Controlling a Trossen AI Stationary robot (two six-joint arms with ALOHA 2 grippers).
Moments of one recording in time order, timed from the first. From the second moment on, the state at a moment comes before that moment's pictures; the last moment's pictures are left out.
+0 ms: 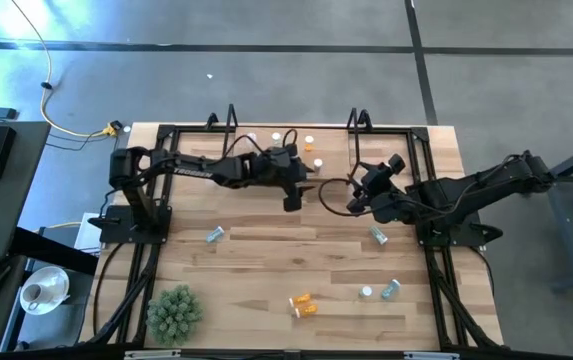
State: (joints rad) left arm 0.31 1.78 1.17 0.10 -0.03 0.24; right arm 0.26 1.09 0.92 -0.56 1.05 0.32
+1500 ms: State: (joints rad) left arm 0.40 1.98 1.17 0.26 -0.01 0.24; right arm 0.26 1.09 0.92 -0.60 1.04 0.34
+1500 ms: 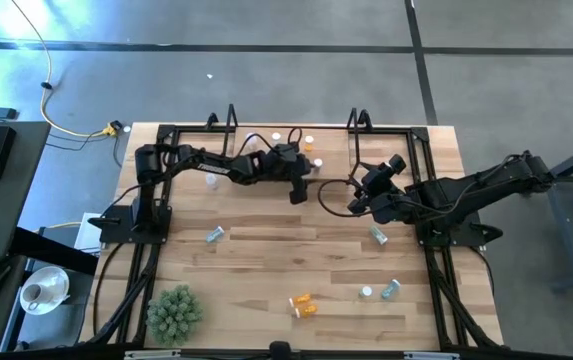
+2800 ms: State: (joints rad) left arm 0.30 1.03 0.59 0.28 0.12 -0.02; right arm -0.22 1.31 1.39 -0.51 0.53 0.02
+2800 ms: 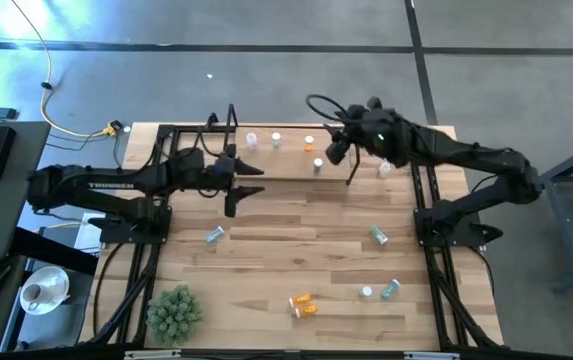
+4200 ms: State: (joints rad) left arm 0.18 0.84 0.48 0.31 0.08 -0.08; right arm -0.34 1.85 1.65 -1.06 -0.03 0.09
